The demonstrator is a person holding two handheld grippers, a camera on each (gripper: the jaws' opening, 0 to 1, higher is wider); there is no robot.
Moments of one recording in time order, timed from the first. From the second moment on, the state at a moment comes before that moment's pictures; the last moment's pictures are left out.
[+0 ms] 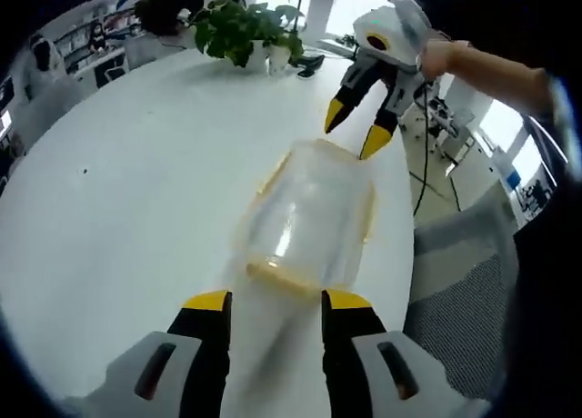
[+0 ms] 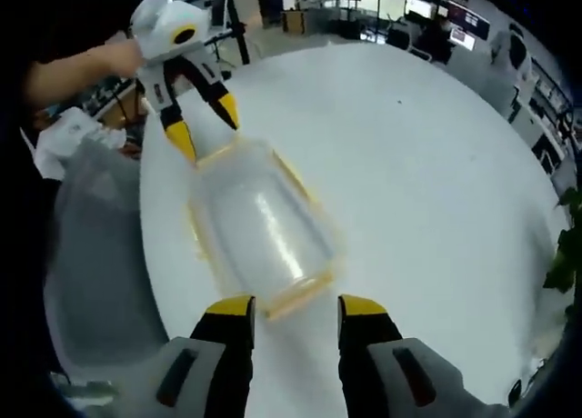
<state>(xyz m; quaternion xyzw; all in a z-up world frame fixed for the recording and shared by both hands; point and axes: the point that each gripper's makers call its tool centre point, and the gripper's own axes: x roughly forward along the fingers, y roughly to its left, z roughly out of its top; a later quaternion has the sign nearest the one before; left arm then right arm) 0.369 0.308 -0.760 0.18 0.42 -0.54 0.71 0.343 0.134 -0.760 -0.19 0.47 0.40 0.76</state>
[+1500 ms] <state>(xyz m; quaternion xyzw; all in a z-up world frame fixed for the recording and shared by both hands) 0.360 0.292 -0.774 -0.05 0.51 -0.40 0.76 0.347 0.143 -0.767 -0.04 0.49 0.31 0.81</state>
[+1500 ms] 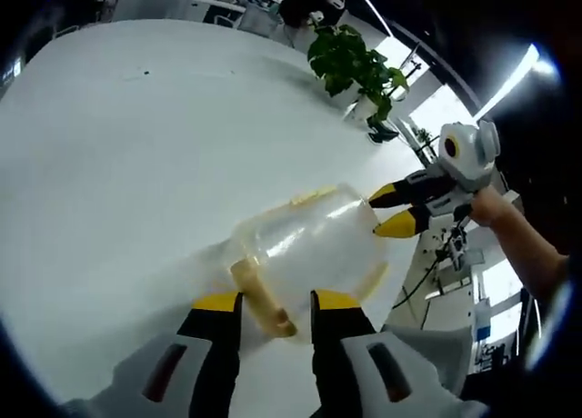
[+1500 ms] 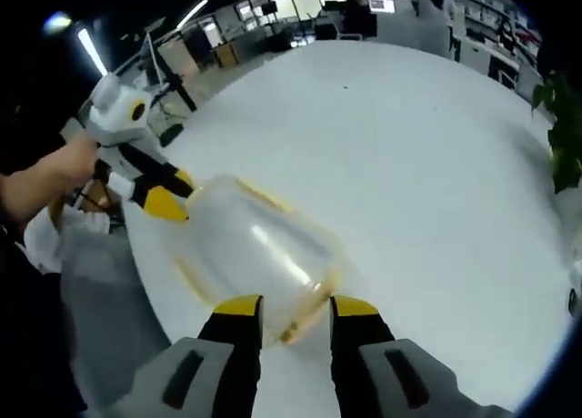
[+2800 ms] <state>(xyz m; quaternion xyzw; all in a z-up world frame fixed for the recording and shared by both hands) 0.360 0.283 -0.777 -0.04 0.53 -0.37 0.76 0.347 0.140 -0.772 0.06 0.52 0.27 0.81</state>
